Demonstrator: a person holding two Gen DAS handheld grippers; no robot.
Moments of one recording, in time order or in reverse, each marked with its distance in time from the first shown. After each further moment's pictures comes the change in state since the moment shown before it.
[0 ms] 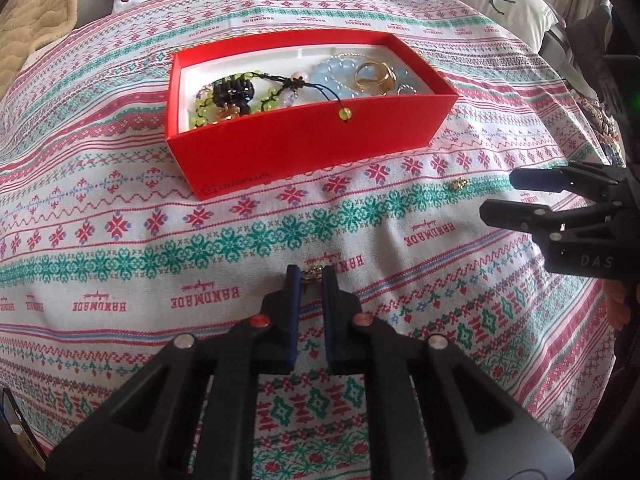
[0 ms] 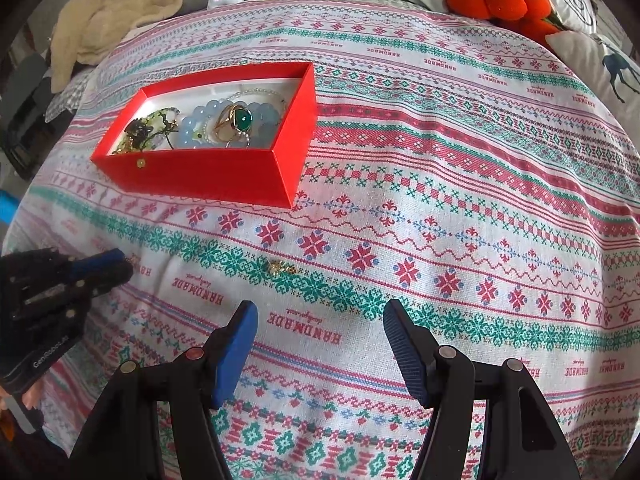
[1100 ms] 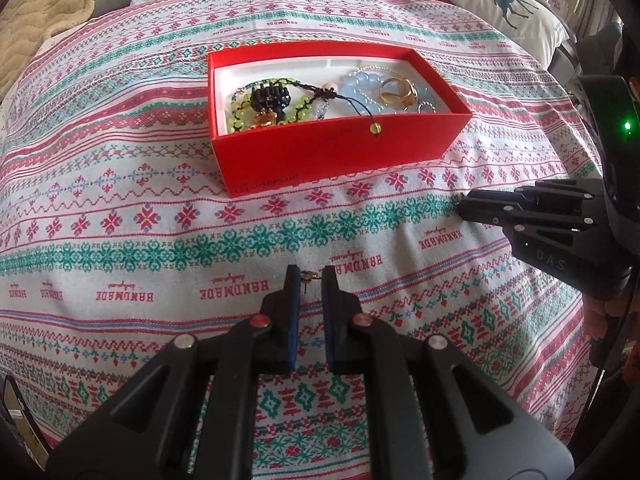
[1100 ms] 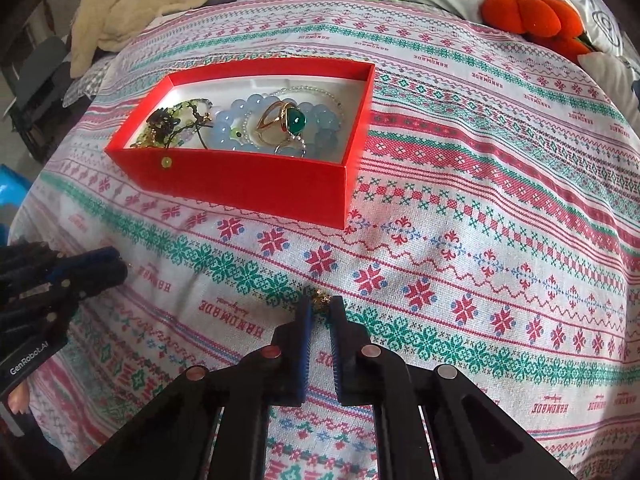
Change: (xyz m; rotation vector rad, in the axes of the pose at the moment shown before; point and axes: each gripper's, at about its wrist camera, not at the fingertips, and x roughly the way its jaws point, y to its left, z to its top) left arm -0.015 0.017 -0.003 -0.049 -0.001 0.006; right arm 0.018 0.029 0.010 -0.070 -0.012 0.052
